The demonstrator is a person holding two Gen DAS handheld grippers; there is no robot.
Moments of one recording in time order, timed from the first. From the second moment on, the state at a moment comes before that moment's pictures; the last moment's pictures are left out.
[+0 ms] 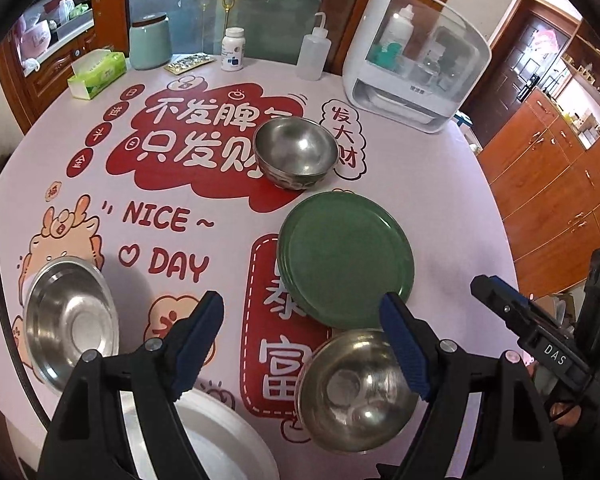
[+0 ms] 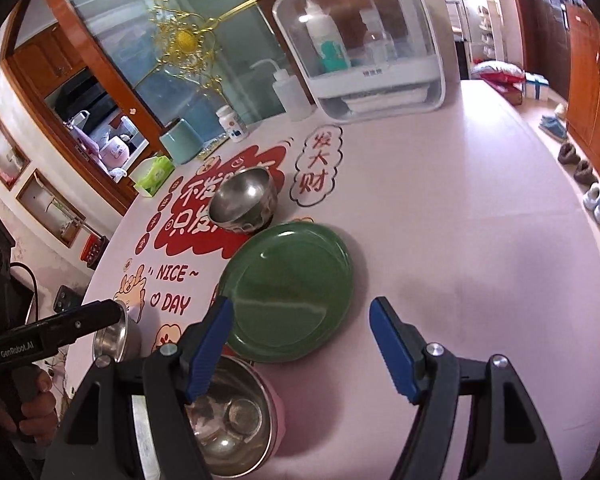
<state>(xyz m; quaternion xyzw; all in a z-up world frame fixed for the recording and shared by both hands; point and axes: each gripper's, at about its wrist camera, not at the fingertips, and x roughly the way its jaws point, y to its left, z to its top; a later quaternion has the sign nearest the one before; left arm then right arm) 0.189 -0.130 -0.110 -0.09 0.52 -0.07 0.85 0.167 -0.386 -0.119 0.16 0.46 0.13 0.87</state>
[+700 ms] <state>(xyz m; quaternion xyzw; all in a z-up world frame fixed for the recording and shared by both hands) 0.257 -0.147 -0.206 -0.08 0.60 -0.07 0.79 0.192 -0.404 -0.192 0.26 0.51 0.12 0.81</state>
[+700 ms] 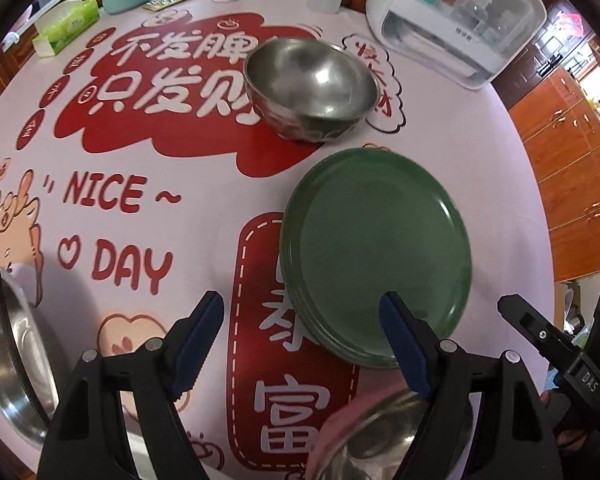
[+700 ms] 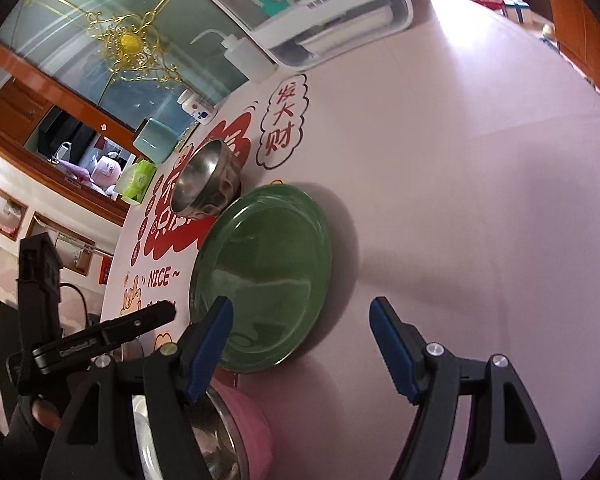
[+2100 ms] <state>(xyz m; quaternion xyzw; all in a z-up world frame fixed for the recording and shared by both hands) 0.286 -0.147 -0.250 -0.10 0.62 -0.11 0.77 0.202 -0.391 -0.233 0.28 0.54 0.13 0.78</state>
